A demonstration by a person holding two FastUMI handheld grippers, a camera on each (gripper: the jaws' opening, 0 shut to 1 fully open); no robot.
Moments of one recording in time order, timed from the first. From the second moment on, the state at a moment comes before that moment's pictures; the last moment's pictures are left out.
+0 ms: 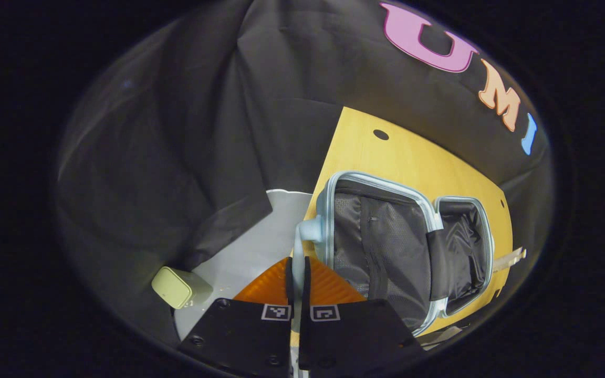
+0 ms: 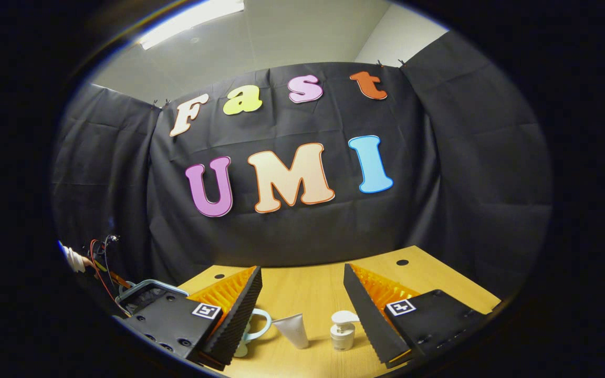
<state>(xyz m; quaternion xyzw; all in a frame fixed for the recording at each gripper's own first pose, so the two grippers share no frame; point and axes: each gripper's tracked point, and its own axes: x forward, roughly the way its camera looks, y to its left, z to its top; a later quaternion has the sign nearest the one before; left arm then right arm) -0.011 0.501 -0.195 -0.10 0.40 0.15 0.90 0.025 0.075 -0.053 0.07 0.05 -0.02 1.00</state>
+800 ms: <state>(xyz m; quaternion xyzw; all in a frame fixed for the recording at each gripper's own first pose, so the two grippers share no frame) -0.019 0.520 -0.139 -0.03 0.30 0.24 0.92 0.024 0.052 -0.086 0.06 0.09 -0.01 0.99</state>
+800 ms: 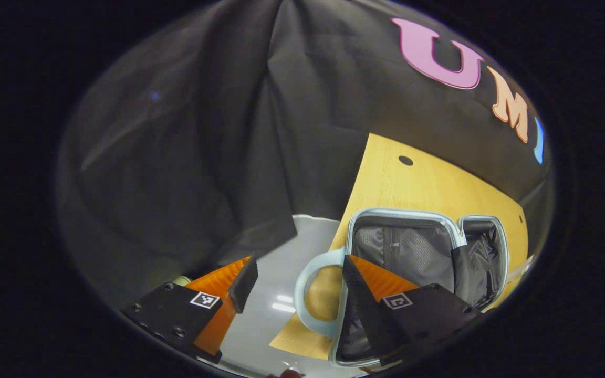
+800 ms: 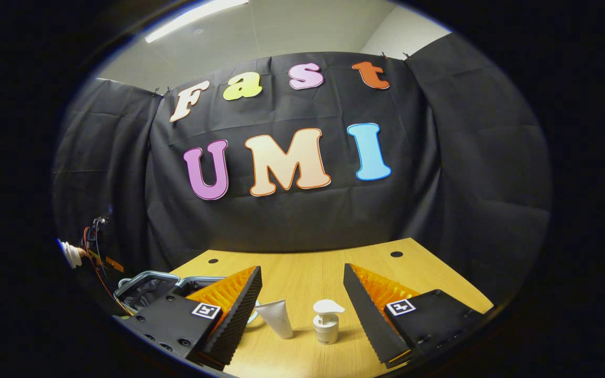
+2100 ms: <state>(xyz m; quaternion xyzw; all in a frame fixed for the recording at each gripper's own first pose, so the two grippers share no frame) 0.082 -0.117 -0.227 -0.09 0.16 -0.20 0.96 0.027 0.009 -0.245 0.07 0.20 0.08 0.97</state>
